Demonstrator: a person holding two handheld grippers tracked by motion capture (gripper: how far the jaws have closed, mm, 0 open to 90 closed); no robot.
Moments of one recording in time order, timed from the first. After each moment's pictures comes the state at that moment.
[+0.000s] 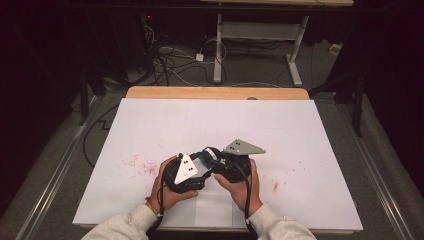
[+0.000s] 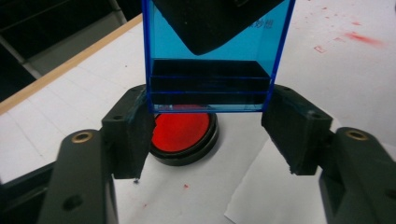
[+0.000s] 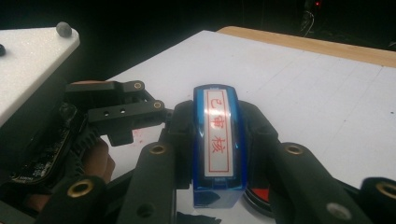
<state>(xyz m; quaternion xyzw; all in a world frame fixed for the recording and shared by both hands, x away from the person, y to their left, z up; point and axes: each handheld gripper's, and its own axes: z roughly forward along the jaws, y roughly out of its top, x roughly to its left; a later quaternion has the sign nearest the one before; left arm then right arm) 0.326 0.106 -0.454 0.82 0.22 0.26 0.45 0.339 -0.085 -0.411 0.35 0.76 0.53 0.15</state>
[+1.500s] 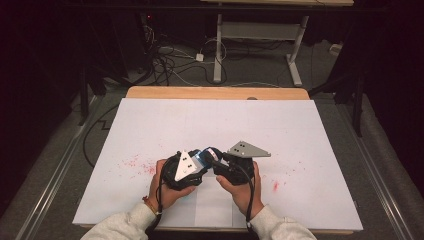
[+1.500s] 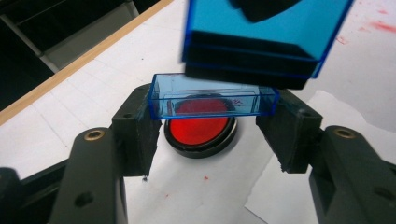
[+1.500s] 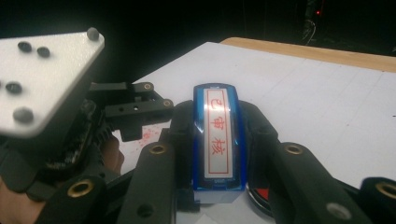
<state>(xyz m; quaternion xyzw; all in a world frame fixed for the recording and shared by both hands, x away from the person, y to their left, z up) 0.331 0.112 -0.446 0.83 0.23 0.28 0.42 0.331 -0.091 -0.408 0.35 0.74 0.55 0.15</state>
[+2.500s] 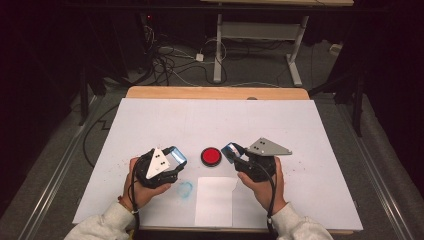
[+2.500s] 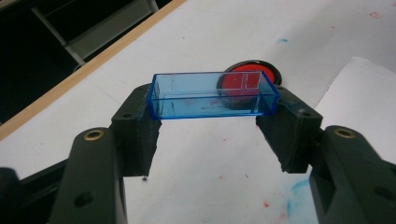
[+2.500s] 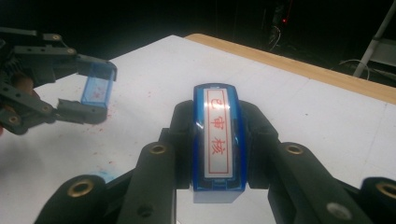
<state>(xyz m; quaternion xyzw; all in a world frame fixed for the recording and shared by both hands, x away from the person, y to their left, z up) 0.324 0.176 -0.432 0.83 0.25 0.30 0.41 0.333 -0.139 -0.394 0.34 0.76 0.51 0.22</state>
